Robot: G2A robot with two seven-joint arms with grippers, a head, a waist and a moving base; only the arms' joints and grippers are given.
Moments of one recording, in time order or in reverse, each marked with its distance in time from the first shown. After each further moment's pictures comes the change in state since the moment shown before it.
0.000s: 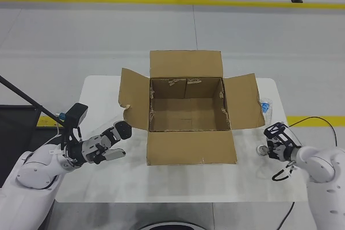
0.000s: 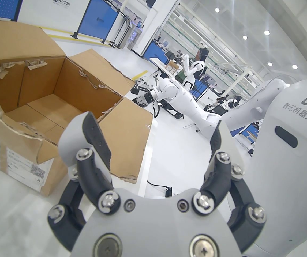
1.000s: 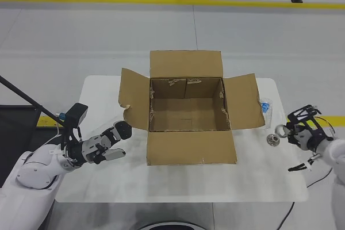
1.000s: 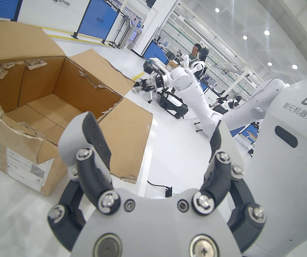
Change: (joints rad) left arm 0.000 0.000 0.000 0.000 0.000 0.000 0.000; right arm -0.069 0.058 0.174 -0.397 0.107 0.111 -0.024
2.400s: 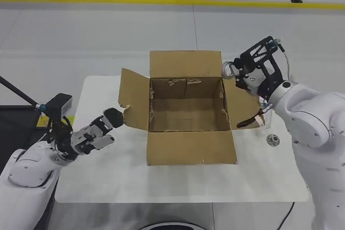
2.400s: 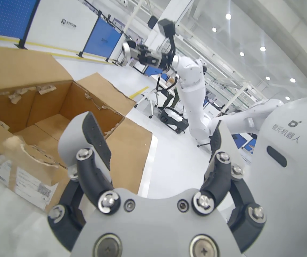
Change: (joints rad) left arm 0.001 -0.002 -0.074 -0.025 -0.042 0.027 0.134; right arm 0.589 -0.043 -0.659 0.083 0.058 0.324 -0.189
